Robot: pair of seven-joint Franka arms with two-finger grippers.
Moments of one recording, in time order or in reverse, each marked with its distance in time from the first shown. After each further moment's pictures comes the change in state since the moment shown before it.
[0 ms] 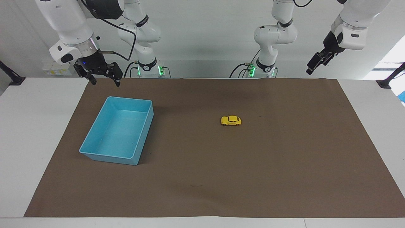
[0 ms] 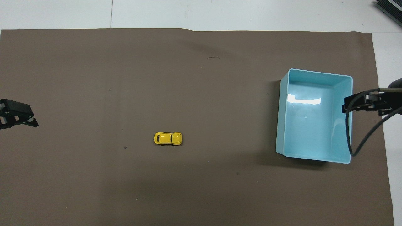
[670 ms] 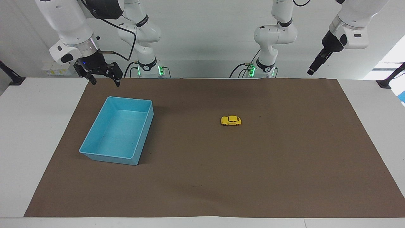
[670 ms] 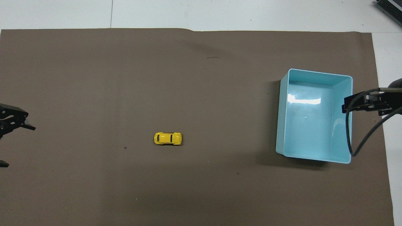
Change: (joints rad) left arm 0.000 -0.065 0.002 -0.092 0.000 0.005 -0.514; right arm 0.000 0.000 0.000 0.000 0.000 0.000 0.000
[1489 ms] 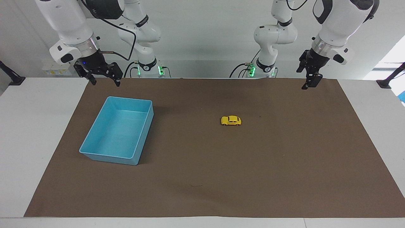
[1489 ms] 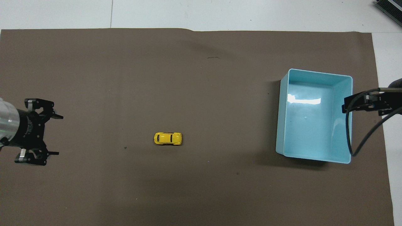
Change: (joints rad) left arm -0.064 0.000 -0.025 -0.201 -0.031 0.276 -0.530; right arm 0.000 0.000 0.000 0.000 0.000 0.000 0.000
